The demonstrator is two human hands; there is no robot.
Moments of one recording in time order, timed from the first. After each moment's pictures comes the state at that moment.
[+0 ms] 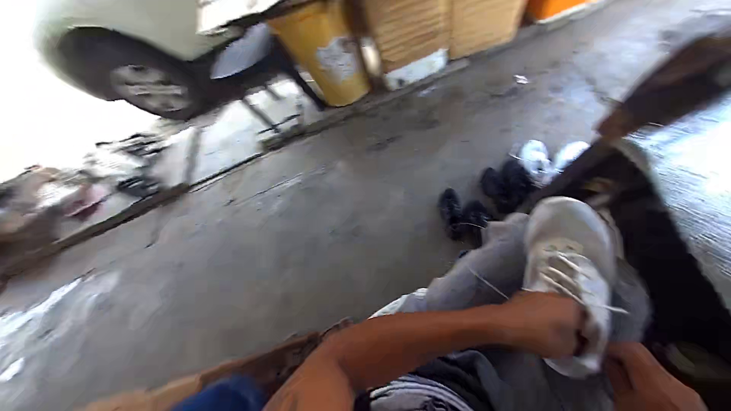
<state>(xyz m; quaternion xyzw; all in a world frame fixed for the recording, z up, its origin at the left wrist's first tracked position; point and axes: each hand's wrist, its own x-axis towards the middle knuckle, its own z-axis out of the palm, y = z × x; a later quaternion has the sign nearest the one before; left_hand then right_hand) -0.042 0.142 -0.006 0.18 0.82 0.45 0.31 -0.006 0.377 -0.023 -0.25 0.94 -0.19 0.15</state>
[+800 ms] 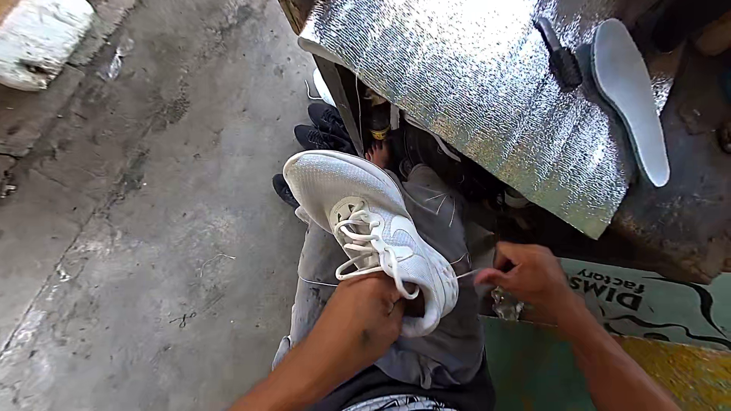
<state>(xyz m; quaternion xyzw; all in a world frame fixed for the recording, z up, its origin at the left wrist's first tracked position) -0.037 0.154 -0.037 0.23 0.87 0.40 0.18 0.002 0.463 -0.065 -0.04 0.95 -0.29 0.14</state>
